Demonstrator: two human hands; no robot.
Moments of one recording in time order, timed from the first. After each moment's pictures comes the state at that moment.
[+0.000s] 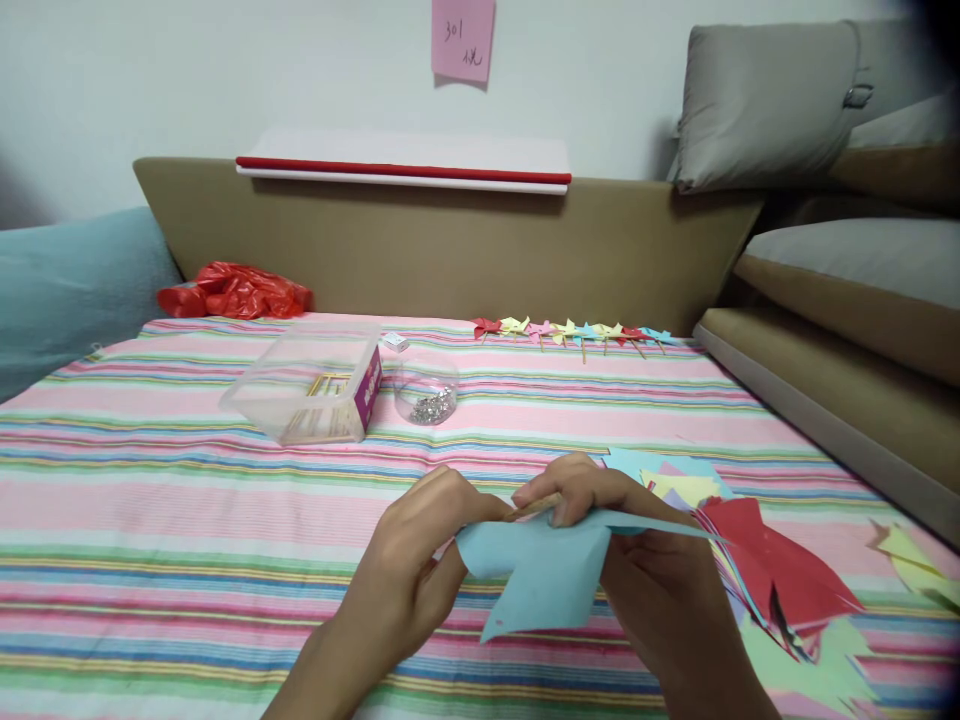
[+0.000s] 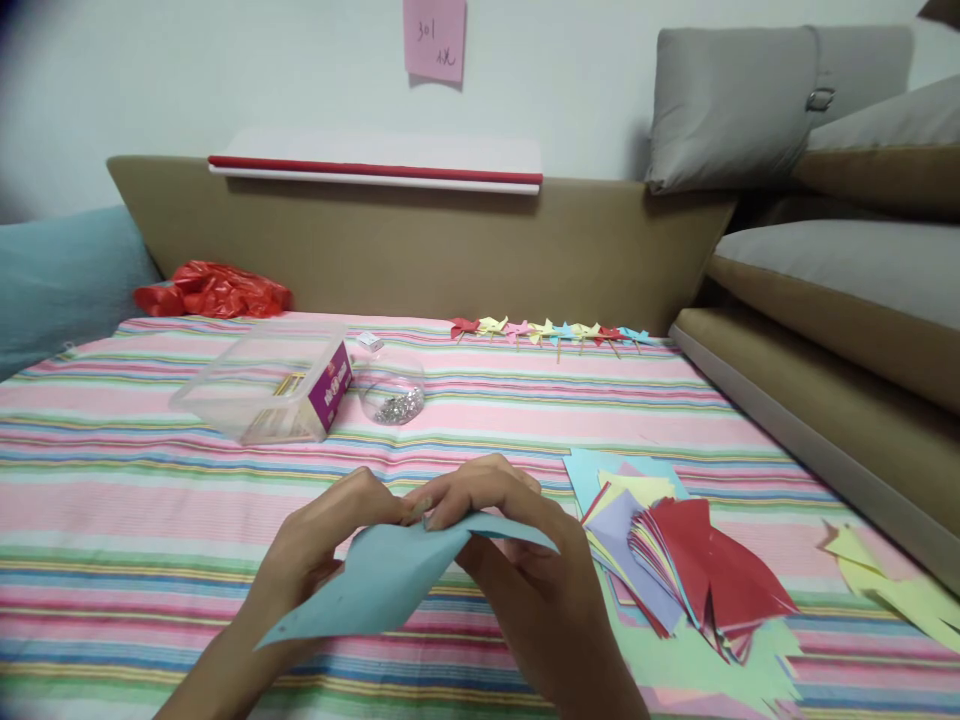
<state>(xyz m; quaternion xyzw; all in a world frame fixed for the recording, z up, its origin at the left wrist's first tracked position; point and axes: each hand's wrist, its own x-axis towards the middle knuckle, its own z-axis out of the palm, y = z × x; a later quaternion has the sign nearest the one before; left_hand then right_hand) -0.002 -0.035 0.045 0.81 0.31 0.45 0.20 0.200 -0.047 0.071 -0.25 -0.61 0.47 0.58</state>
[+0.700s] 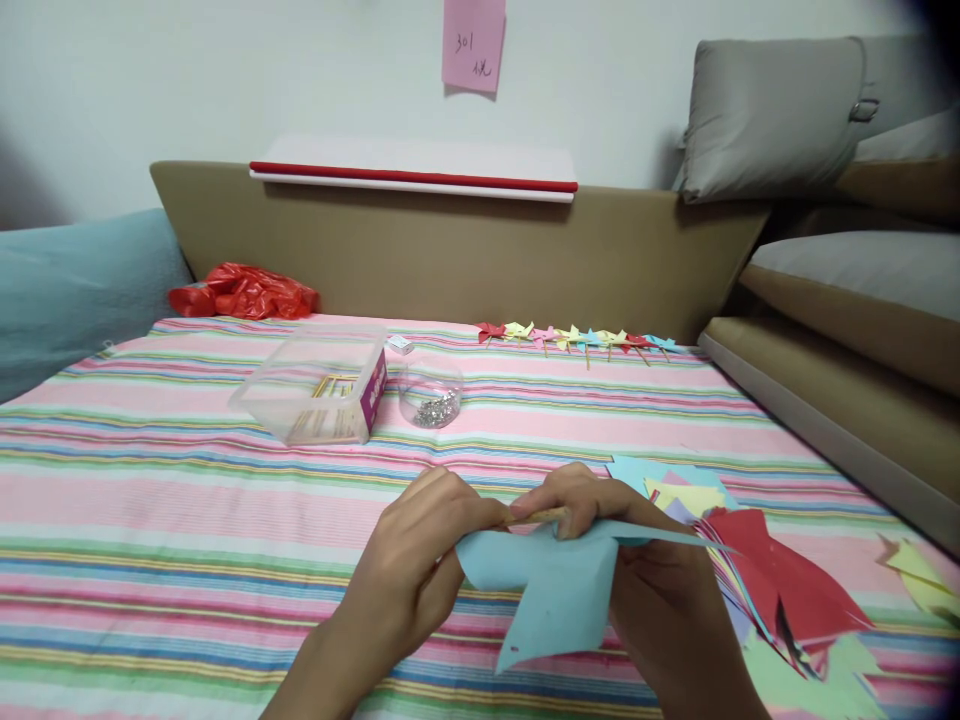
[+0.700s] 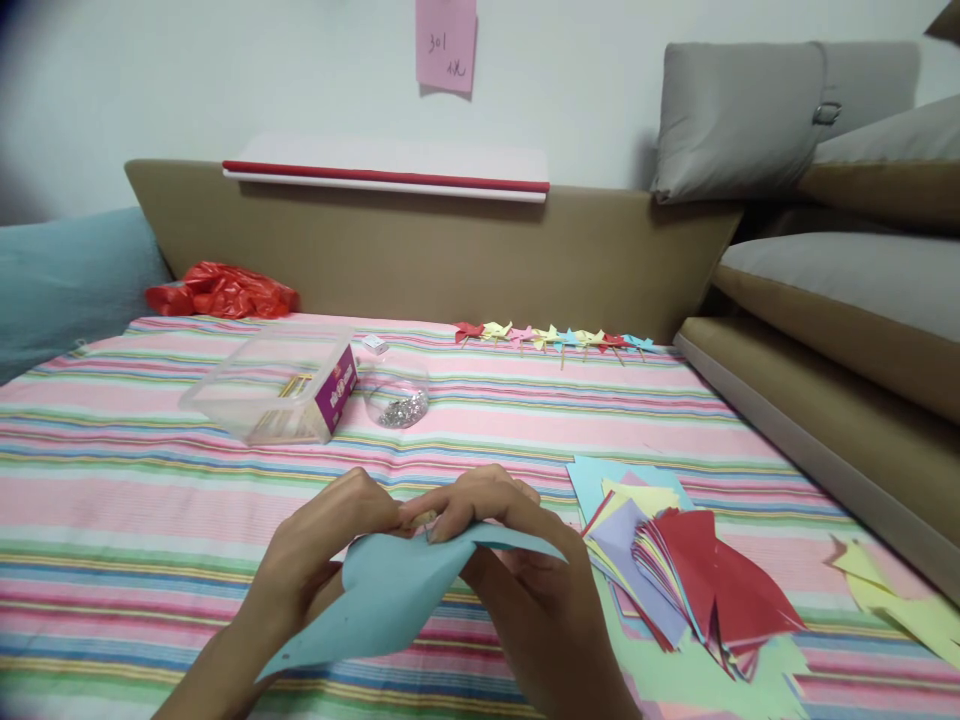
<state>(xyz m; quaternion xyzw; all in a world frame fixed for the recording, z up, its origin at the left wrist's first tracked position) -0.007 -0.030 0.042 0.83 0.29 0.46 0.11 0.195 -0.048 0.069 -0.25 -0.62 0.45 0.59</state>
